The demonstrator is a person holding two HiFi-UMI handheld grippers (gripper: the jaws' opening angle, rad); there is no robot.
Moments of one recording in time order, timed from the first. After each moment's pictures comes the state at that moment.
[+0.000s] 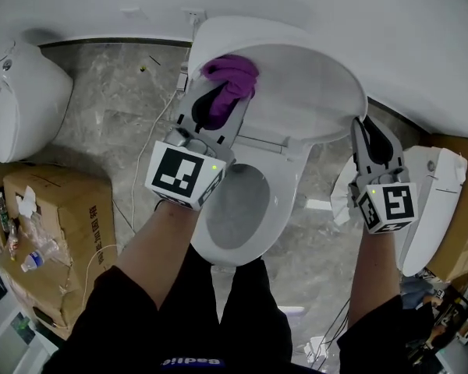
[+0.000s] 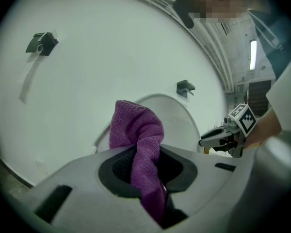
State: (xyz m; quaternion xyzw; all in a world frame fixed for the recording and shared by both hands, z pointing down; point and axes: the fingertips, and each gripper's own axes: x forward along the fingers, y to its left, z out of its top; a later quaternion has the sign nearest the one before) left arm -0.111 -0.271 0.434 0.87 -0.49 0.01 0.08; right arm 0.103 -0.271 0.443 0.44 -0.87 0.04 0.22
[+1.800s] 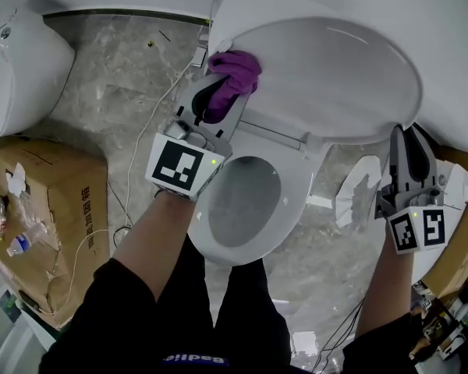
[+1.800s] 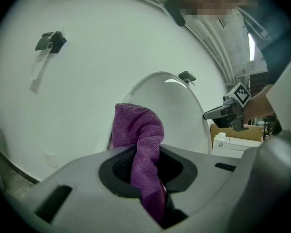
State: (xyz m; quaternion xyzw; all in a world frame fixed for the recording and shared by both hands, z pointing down) left arm -0.146 -0.255 0.505 0.85 -0.52 0.03 0.08; right arm 0.106 -0.272 0.441 0.44 -0.88 0.06 0.18
